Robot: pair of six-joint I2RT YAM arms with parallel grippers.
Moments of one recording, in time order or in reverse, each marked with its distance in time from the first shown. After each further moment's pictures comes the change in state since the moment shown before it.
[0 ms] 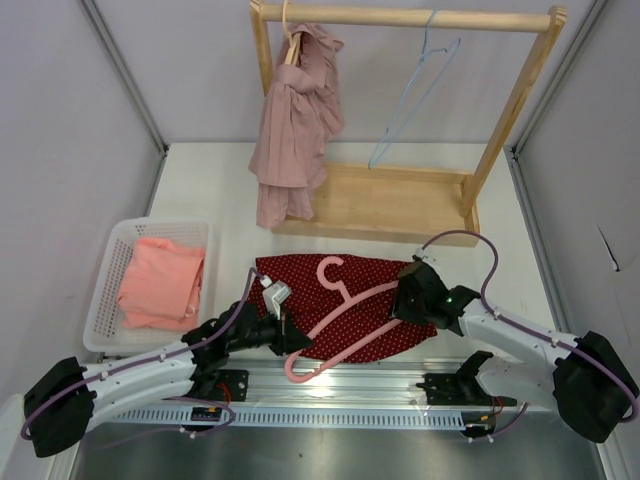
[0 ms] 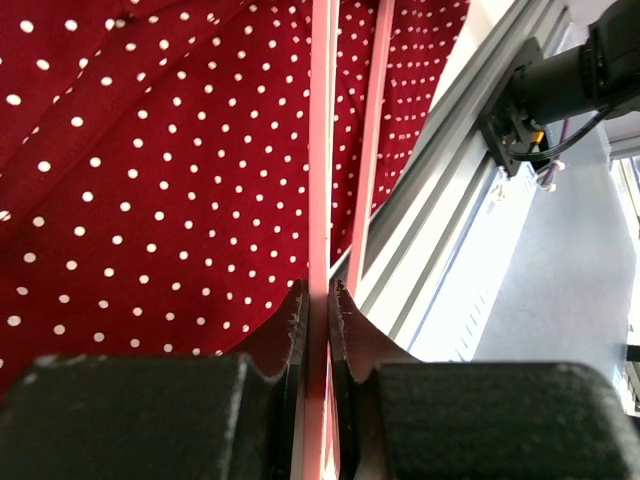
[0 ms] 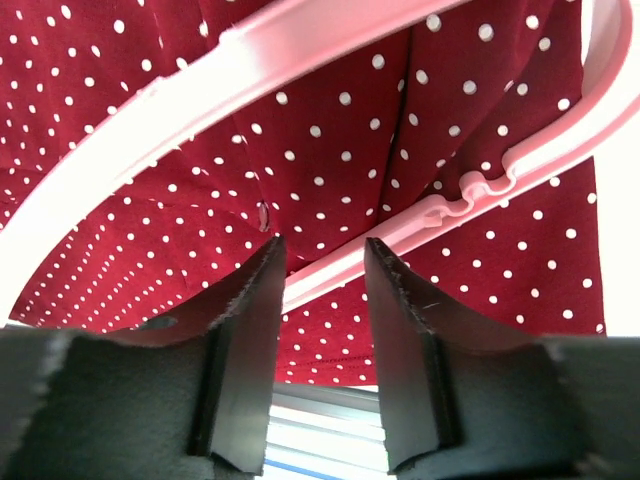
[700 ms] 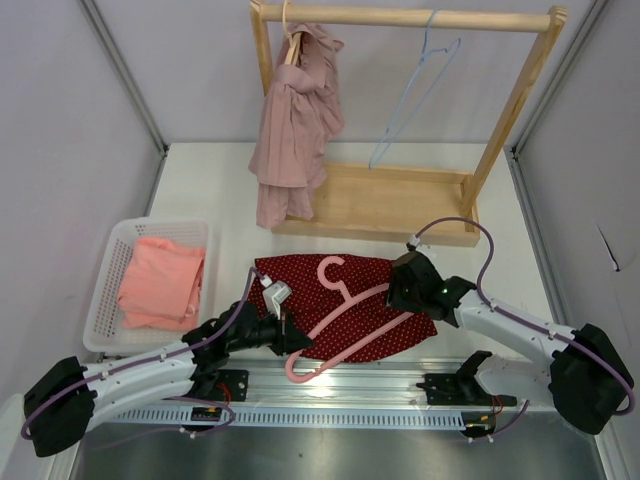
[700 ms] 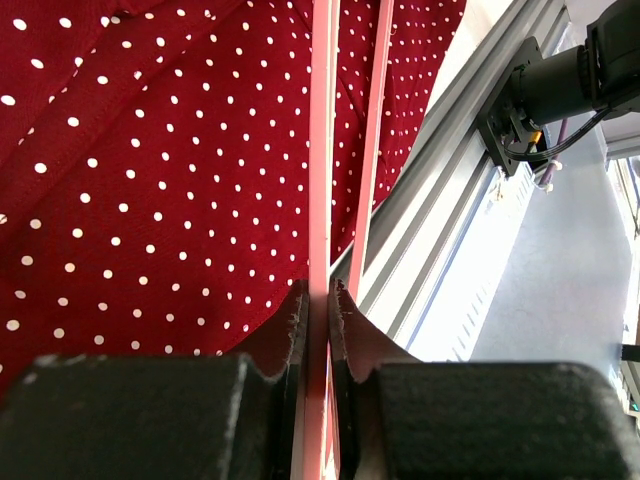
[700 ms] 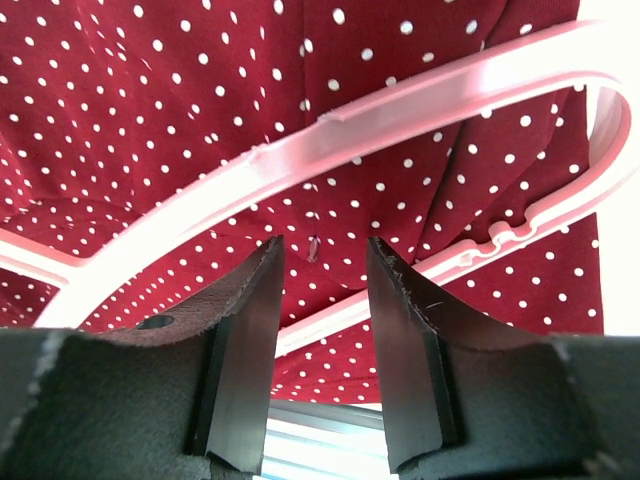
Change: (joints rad) left arm 0.000 0.018 0.000 0.013 0.004 -0.008; right arm 0.005 0.063 0.104 0.006 0.049 -0.058
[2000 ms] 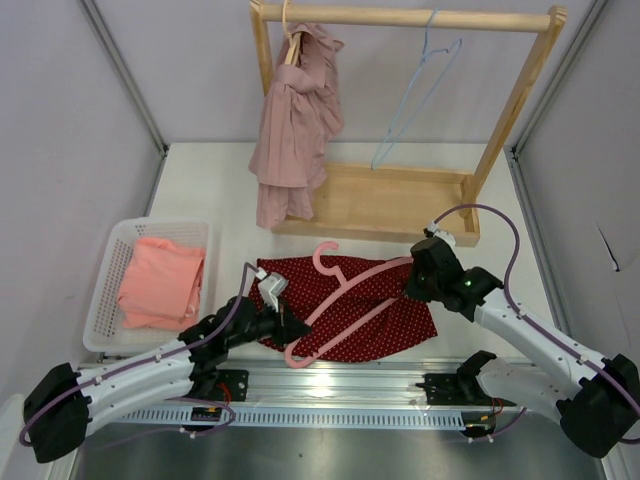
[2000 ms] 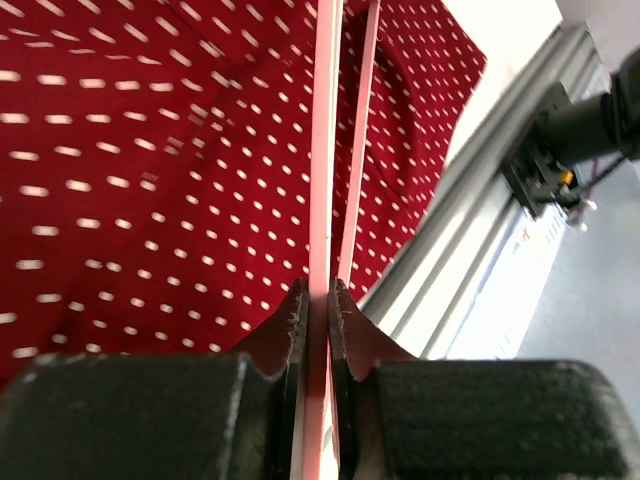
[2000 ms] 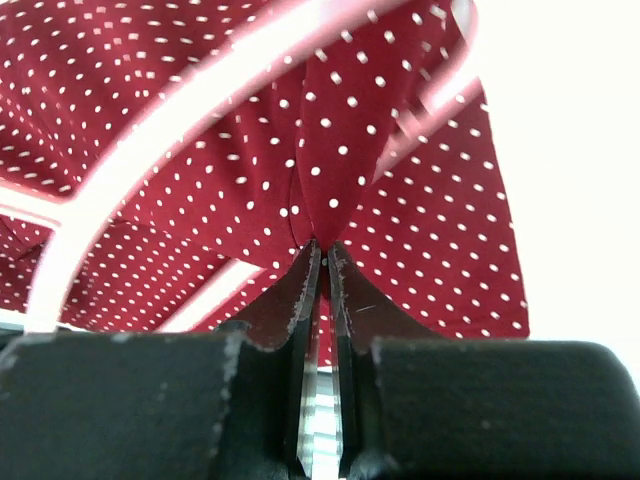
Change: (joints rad) left arm 0.023 -0.050 0.050 -0.062 -0.101 0.074; right arm -0.084 -0.129 0.134 -0.212 0.002 -0.060
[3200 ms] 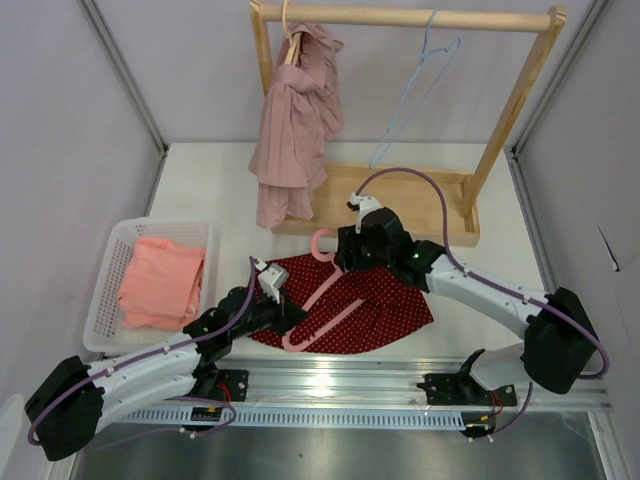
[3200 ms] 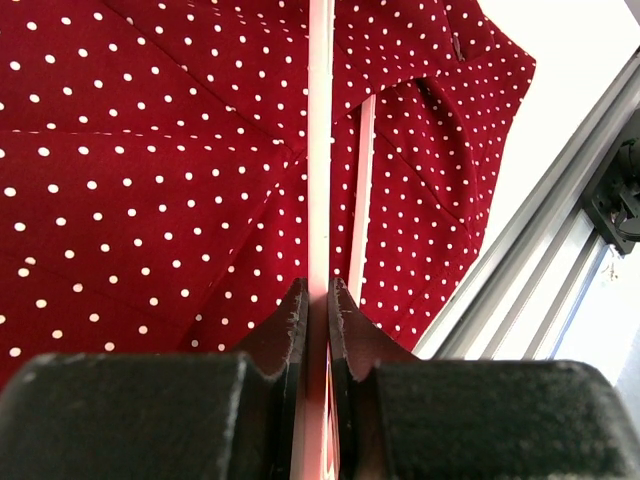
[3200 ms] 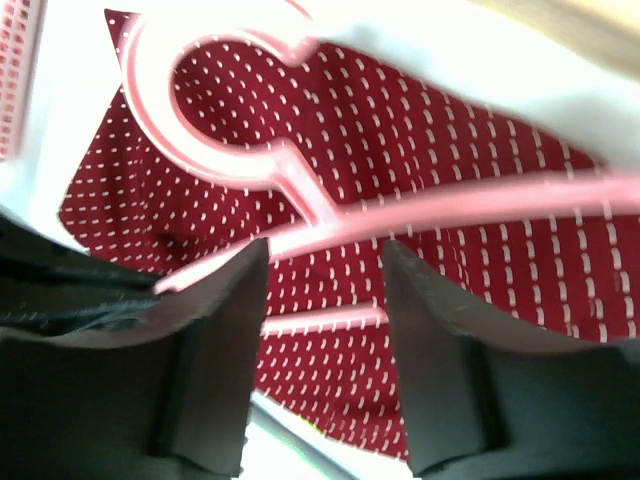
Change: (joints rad) left arm 0.092 0.116 0.032 0.086 -0.030 0.175; right arm 0.137 0.335 0.235 0.367 -0.174 -0.319
